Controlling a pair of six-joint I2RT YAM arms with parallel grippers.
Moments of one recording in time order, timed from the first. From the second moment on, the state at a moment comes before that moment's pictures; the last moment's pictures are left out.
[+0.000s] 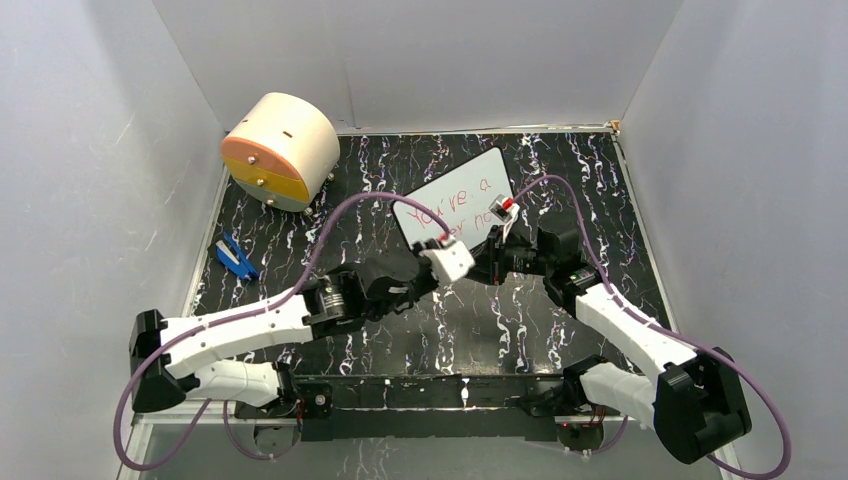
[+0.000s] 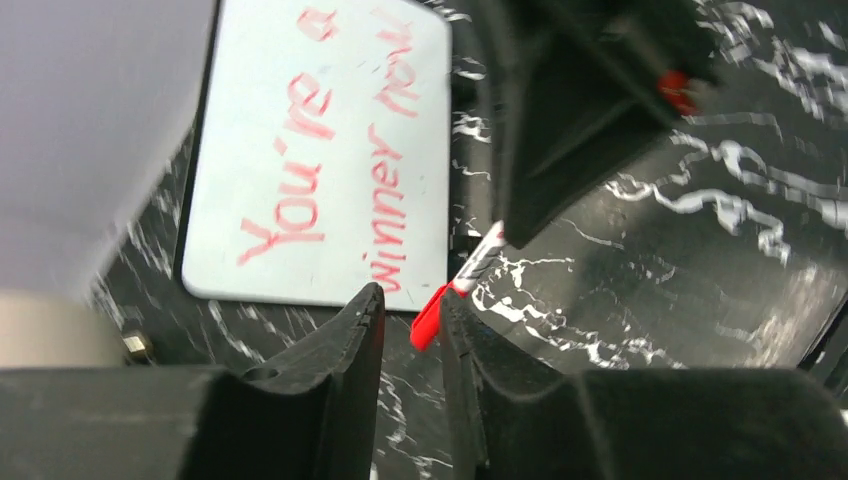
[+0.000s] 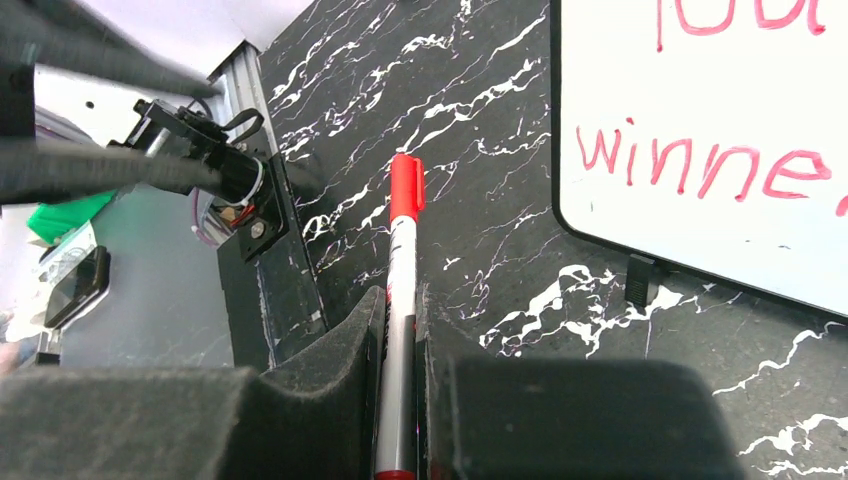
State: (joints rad) left arm -1.23 1.21 1.04 -0.26 -0.37 0.38; right arm 0.45 1.06 0.57 0.16 -0.85 0.31
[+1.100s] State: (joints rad) left arm -0.90 1.16 0.92 -0.25 -0.26 -0.76; right arm 0.45 1.02 0.45 0.49 -0.82 0.45
